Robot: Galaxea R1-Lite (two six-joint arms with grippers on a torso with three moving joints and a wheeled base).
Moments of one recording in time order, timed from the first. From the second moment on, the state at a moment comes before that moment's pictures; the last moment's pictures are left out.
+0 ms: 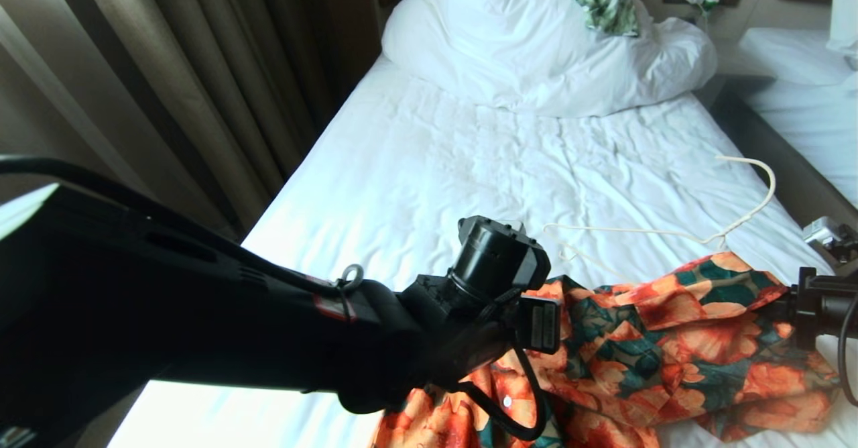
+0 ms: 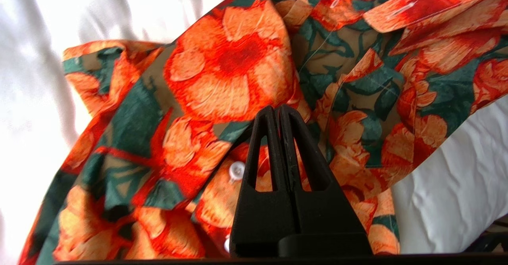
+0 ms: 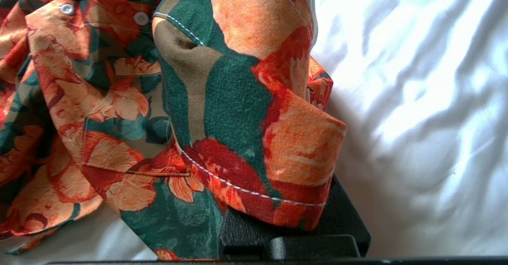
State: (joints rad) left arm -0.99 2.01 -1.24 -0.25 0.24 -0.41; right arm -0.40 1.74 -0.79 -0.18 1.03 -0.70
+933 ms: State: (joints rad) left arm -1.02 2.26 -1.55 -0.25 0.33 -0.38; right arm -0.50 1.90 -0.83 -0.30 1.07 -0.64
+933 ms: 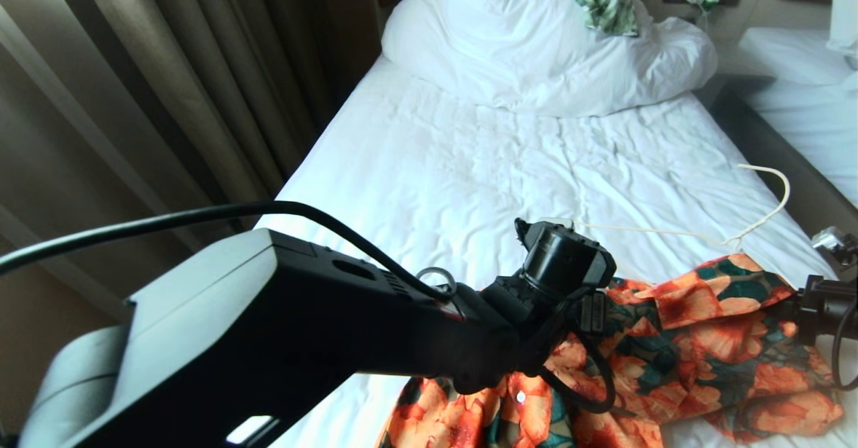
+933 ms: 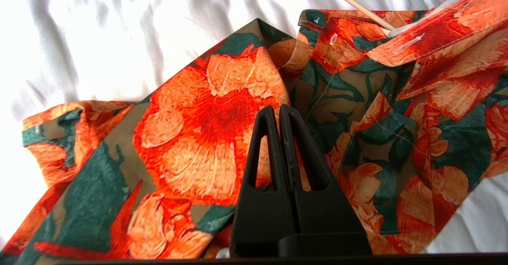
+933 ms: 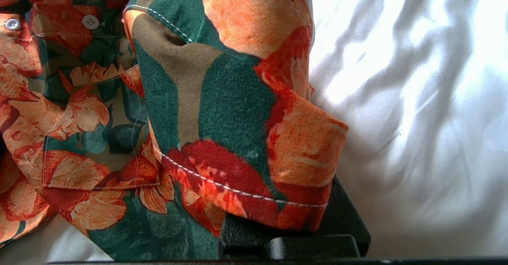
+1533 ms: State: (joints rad) left arm -1.07 2.41 -1.58 -0.26 0.36 -0.37; right arm -0.54 1.93 -0.87 -0.30 1.10 -0.59
